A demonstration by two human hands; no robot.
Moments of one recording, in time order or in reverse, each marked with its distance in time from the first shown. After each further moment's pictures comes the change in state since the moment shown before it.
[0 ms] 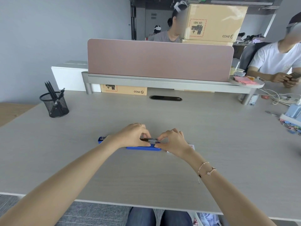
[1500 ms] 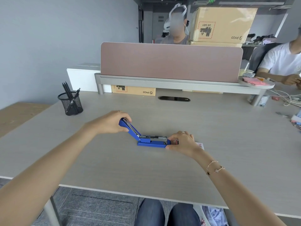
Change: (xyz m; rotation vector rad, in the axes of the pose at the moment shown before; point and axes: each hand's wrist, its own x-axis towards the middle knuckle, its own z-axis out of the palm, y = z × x) left_hand -0.062 -0.053 -0.070 0.013 0.094 -0.174; right_hand -0.007 0.010 0.008 -0.009 -0.059 0.013
